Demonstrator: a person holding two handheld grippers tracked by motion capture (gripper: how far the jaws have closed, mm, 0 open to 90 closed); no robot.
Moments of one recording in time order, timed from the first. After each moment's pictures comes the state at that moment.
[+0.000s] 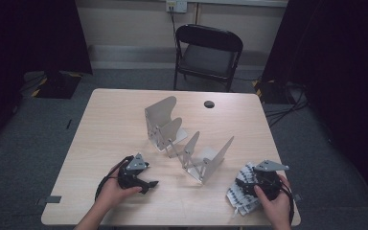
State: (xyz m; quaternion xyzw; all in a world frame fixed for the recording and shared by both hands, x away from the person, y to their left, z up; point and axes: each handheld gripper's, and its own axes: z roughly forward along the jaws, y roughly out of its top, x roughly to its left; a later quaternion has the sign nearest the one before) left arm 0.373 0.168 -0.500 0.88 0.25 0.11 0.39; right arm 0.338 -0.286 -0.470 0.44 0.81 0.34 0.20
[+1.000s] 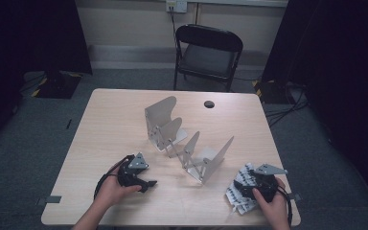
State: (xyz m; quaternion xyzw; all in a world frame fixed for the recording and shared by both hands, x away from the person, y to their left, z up) left arm 0.373 0.165 -0.490 0.90 0.25 0.10 0.36; right arm 0.341 -0.292 -0.498 0.44 0.79 0.37 0.18
